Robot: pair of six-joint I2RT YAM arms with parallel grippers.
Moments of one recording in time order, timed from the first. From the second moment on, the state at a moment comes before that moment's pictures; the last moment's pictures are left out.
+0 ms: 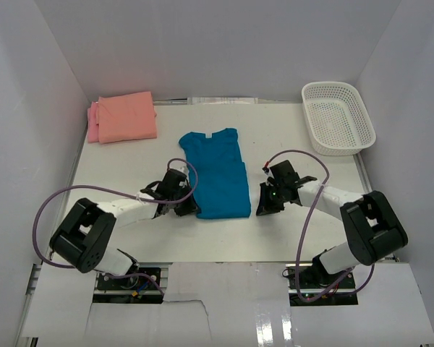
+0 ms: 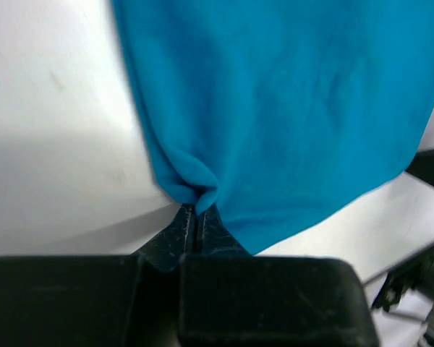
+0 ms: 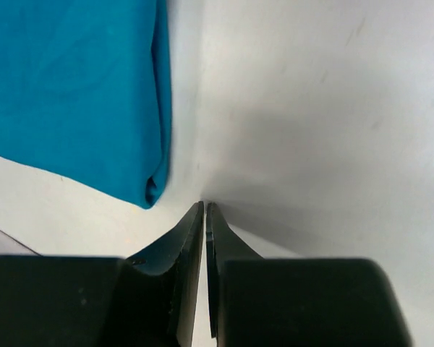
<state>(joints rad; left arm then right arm) -0.54 1.48 0.63 -0.05 0.16 -0.75 0.47 1.52 0.72 -0.30 -0.33 0.41</state>
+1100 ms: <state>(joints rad) -0.70 1.29 0.51 -0.19 0.13 -0.87 0.59 1.35 0.53 -0.17 -0.44 0.56</state>
